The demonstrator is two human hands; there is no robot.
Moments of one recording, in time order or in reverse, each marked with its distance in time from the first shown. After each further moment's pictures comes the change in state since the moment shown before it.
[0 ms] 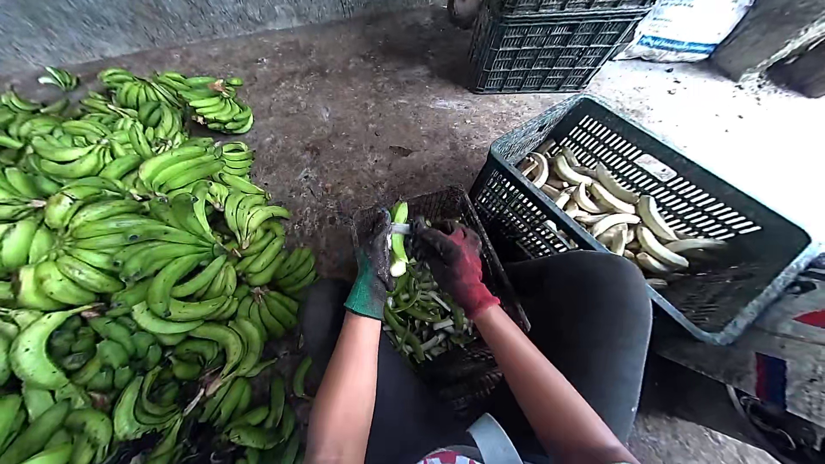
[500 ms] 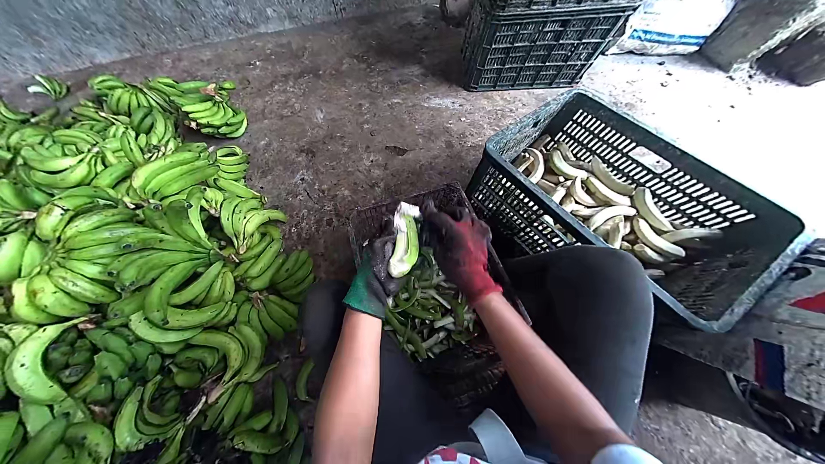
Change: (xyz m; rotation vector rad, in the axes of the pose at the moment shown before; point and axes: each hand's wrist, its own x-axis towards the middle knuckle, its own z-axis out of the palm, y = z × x) left_hand -0.008 -0.002 -0.001 -0.104 -0.176 -0.020; right_hand 0.017 0.011 -0.006 -0.181 0.034 0.071
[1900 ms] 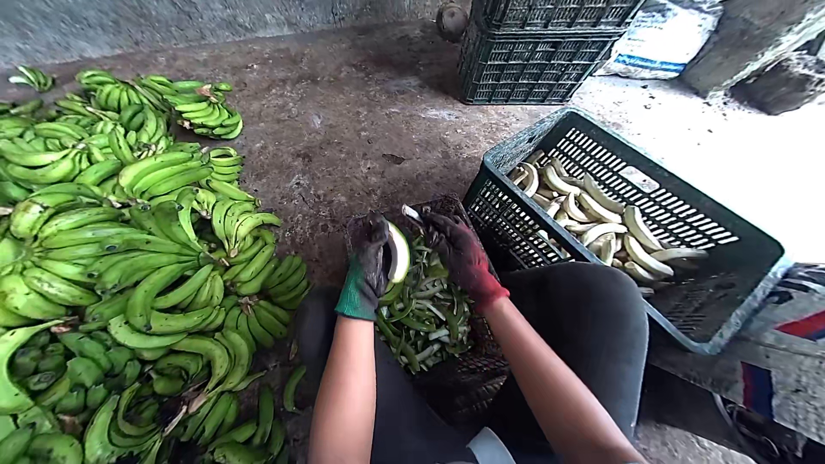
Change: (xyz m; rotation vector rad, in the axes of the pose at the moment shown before) left_hand 0.021 0.005 -0.004 0.067 0.131 0.049; right_hand 0.015 0.009 -0.007 0.346 -0.079 -0.075
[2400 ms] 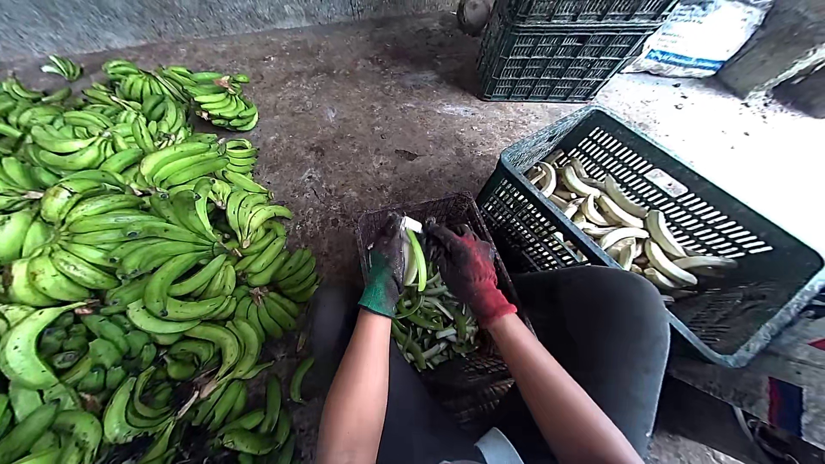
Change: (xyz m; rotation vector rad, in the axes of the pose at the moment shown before) left_hand -0.004 -0.010 0.003 0.214 0.018 -0.036; right_hand -0.011 -0.018 0.011 -0.298 -0.007 -0.029
